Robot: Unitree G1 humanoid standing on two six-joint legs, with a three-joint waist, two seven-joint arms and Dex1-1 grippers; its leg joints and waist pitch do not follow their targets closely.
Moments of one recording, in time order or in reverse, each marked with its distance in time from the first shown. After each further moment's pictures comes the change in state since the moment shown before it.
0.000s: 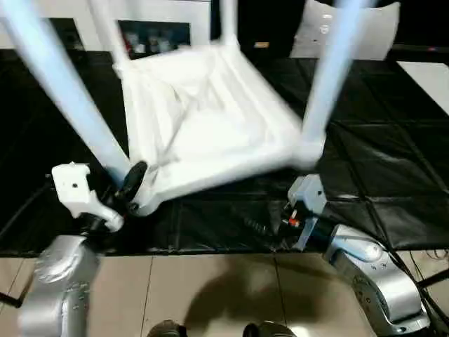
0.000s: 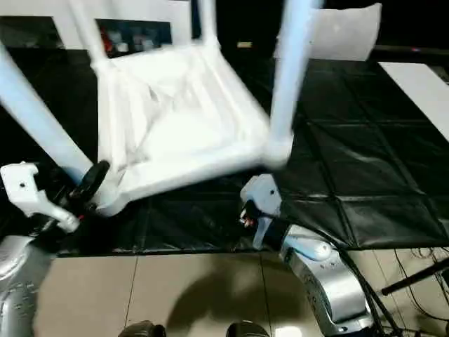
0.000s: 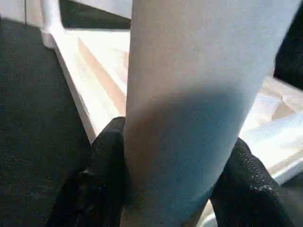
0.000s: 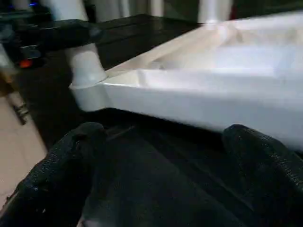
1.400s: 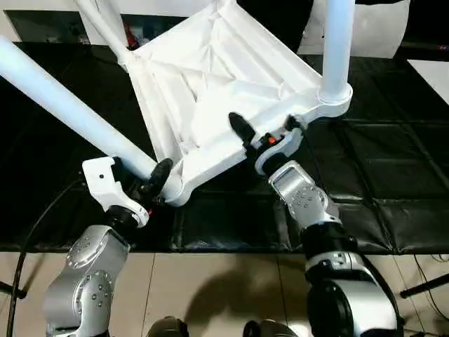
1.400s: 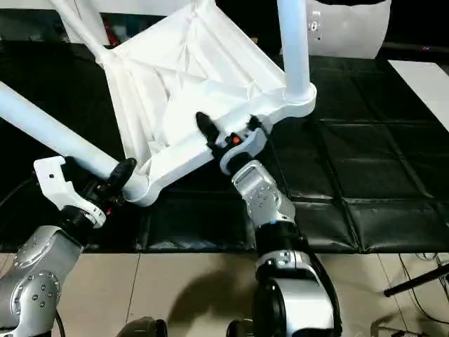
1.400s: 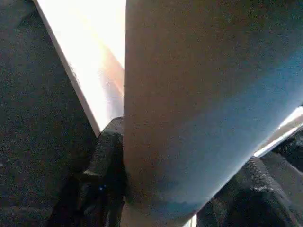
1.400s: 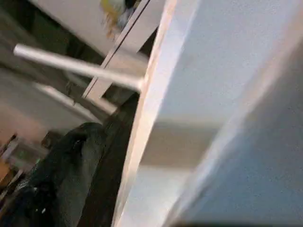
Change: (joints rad) left arm -0.040 -0.032 -0.061 -0.034 -0.037 0.159 0.039; right arm -0.650 0.428 -0.457 0.896 0.341 -0.044 -0.286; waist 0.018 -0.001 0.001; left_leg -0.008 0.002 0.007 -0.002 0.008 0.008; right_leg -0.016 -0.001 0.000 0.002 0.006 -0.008
